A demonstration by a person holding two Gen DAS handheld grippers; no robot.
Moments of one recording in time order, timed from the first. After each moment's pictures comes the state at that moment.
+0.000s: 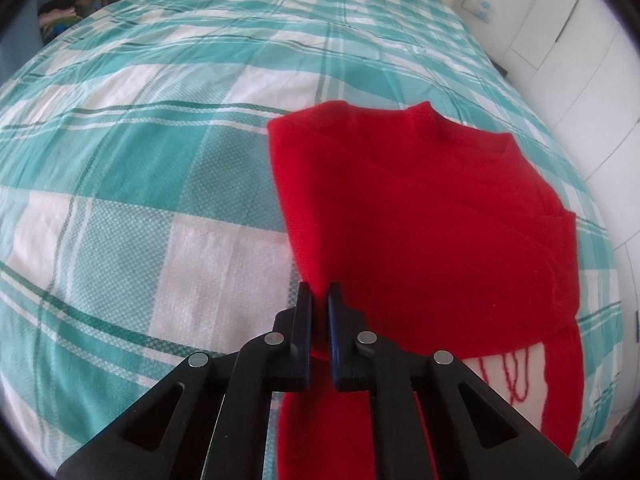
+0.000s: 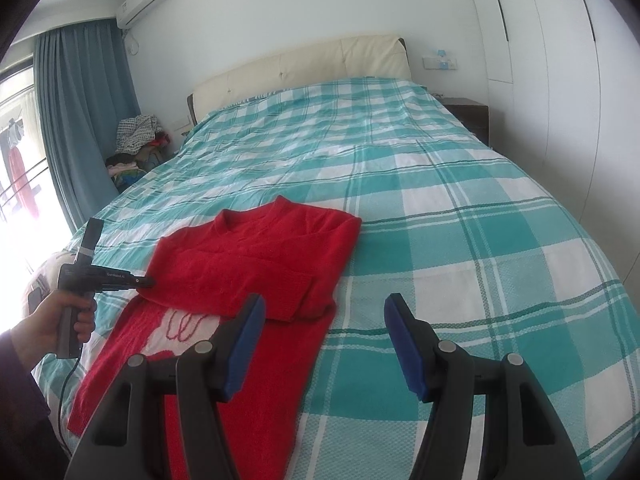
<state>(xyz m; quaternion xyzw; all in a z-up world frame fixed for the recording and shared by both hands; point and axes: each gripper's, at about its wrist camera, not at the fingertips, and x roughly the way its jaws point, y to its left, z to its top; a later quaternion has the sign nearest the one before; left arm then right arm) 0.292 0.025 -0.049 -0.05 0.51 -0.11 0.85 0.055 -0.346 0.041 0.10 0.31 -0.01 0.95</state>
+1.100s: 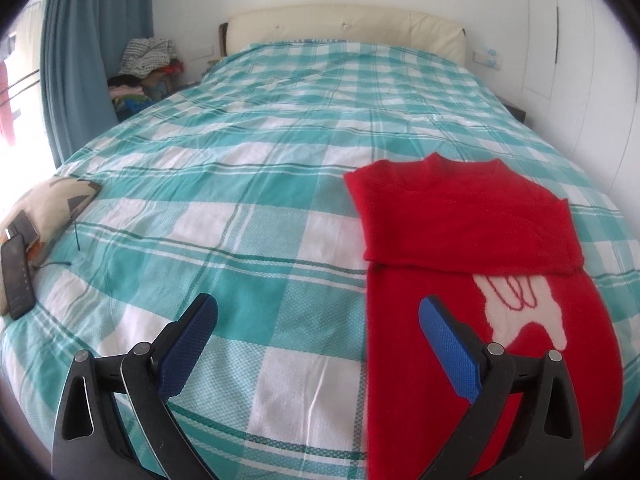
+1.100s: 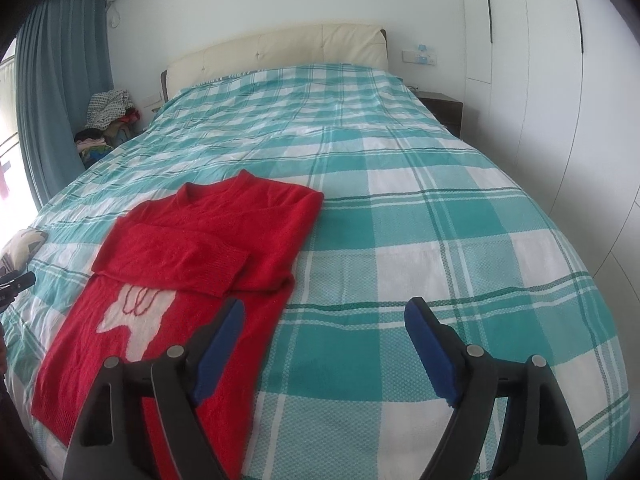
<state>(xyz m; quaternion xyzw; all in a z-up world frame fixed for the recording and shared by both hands) 0.145 0.072 0.006 0.01 0.36 -0.02 0.93 0.052 -0.344 0.022 0.05 0.35 -0.07 0.93</state>
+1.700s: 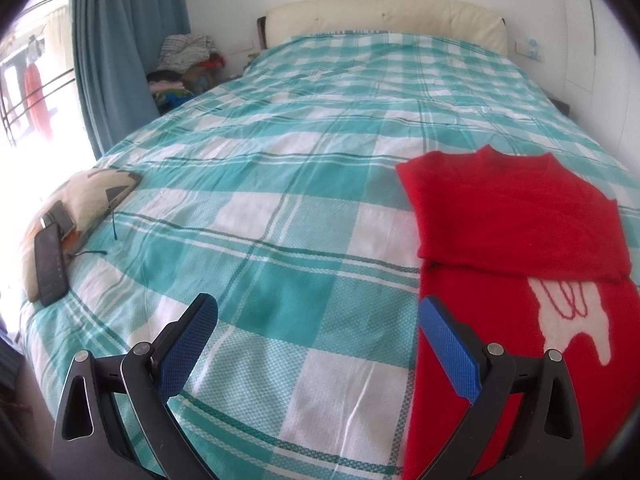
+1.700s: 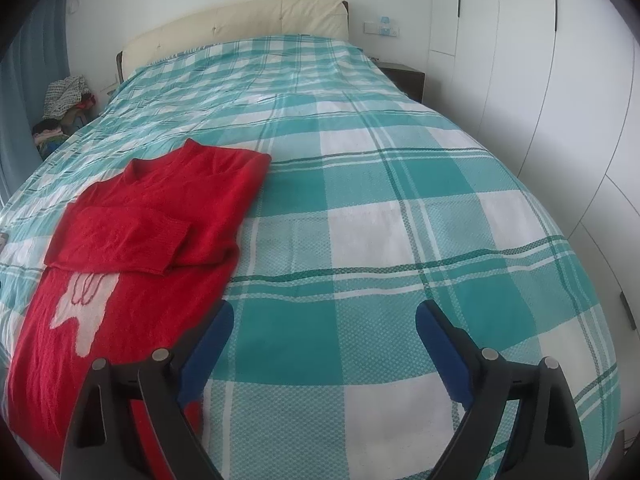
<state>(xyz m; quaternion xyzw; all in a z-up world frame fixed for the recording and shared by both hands) 0.153 0.074 -0.001 0.03 0.37 0.07 0.93 0.064 -0.358 -0.001 0.05 0.40 -0.14 0.91</state>
